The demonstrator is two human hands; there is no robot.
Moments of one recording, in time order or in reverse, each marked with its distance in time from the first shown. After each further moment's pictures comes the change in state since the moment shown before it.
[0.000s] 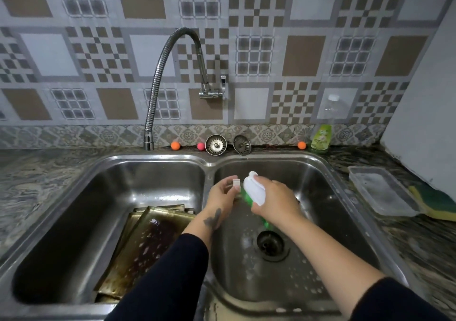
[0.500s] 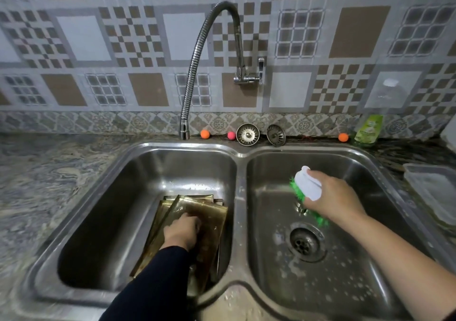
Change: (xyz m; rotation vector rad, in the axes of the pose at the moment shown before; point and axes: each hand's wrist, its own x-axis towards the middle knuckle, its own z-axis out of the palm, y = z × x) left_hand -0.025 -0.076 -0.158 1.249 0.004 -0.370; right_hand 0.022 0.024 0.003 -0.055 0.015 0.076
